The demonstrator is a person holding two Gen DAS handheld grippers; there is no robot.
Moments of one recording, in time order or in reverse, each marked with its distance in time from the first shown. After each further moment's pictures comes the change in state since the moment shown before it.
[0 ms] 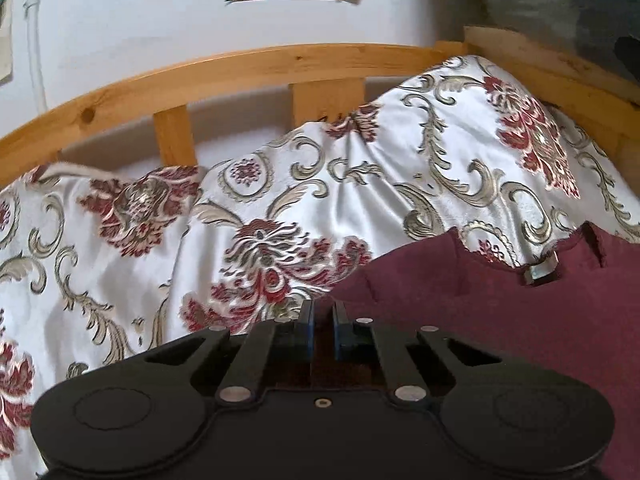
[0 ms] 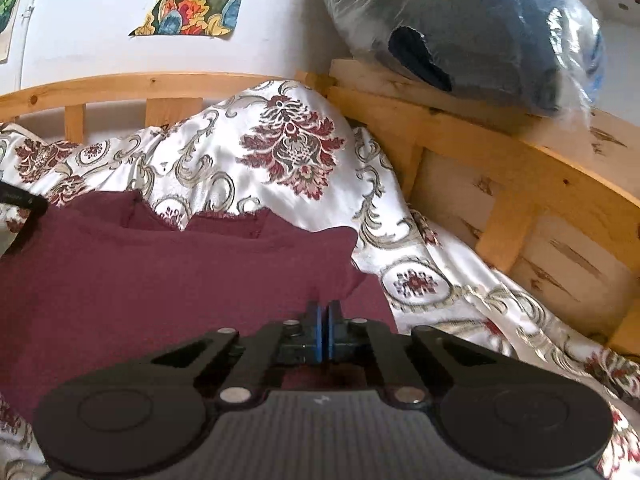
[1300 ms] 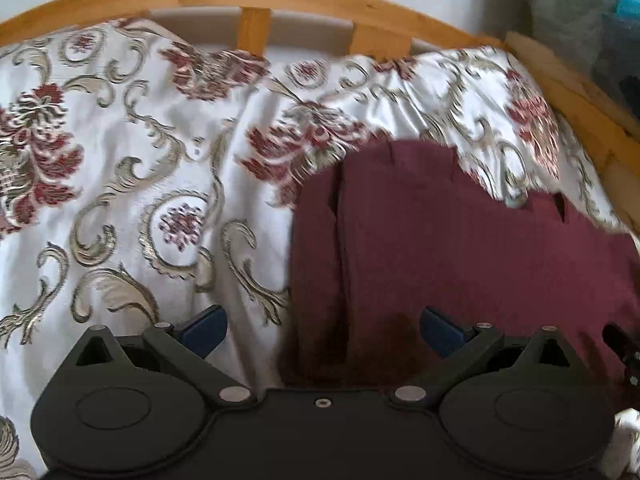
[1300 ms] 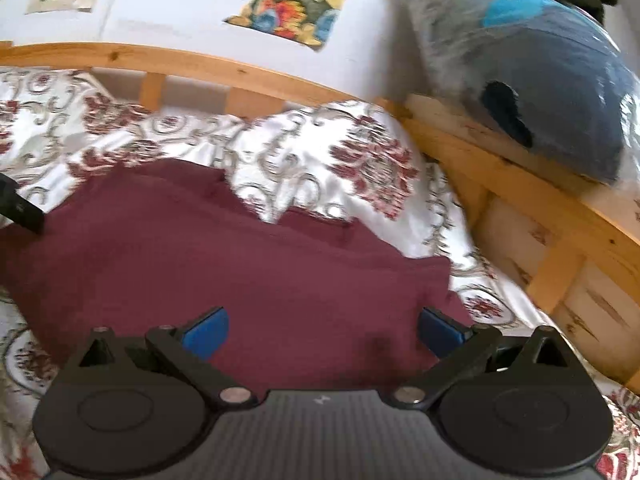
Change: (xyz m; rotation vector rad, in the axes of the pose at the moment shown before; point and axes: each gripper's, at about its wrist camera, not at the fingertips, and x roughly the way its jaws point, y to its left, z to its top) left arm -0.078 0.024 -0.098 -0.278 0.135 -0.068; right arm -0.019 0.075 -0.021 -0.217 -0.112 0.092
